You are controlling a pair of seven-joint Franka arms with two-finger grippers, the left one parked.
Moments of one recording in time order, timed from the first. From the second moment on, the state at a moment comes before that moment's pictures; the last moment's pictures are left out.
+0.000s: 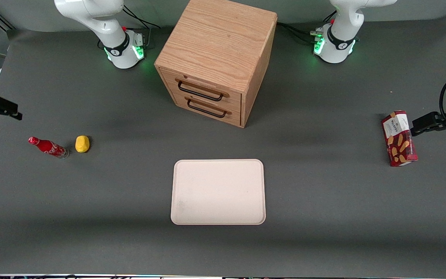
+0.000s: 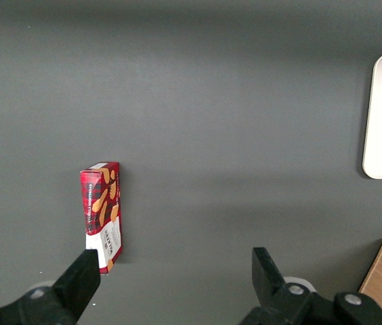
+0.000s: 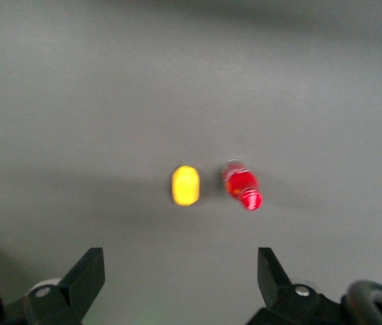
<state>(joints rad) 0.06 0.01 -0.33 -1.76 -0.04 1.74 -0.41</state>
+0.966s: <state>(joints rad) 0.06 0.10 -0.45 -2.17 -0.03 2.32 -0.62</state>
